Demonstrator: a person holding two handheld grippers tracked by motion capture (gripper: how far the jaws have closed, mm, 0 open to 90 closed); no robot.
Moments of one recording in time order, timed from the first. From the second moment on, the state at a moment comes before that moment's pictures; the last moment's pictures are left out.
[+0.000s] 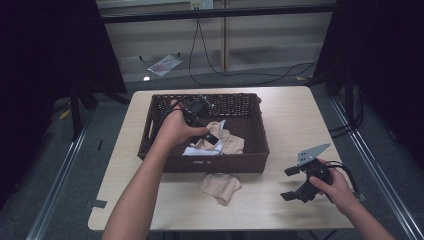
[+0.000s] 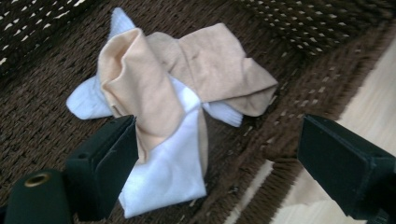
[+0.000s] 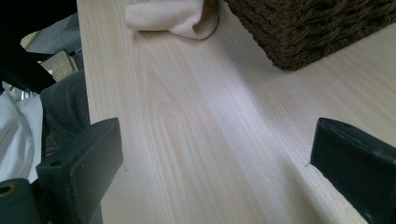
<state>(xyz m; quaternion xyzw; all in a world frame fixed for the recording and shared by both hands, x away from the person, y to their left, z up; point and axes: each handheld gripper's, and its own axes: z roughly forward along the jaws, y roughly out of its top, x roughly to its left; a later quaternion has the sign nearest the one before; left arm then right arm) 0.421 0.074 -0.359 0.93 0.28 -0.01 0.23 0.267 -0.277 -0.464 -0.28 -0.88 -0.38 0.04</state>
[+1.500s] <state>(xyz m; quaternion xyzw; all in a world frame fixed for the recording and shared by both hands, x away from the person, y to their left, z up) 0.469 0.073 -0.413 0.91 0.34 -0.01 0.21 0.267 -0.276 -0.463 -0.27 -0.88 -0.39 0.04</state>
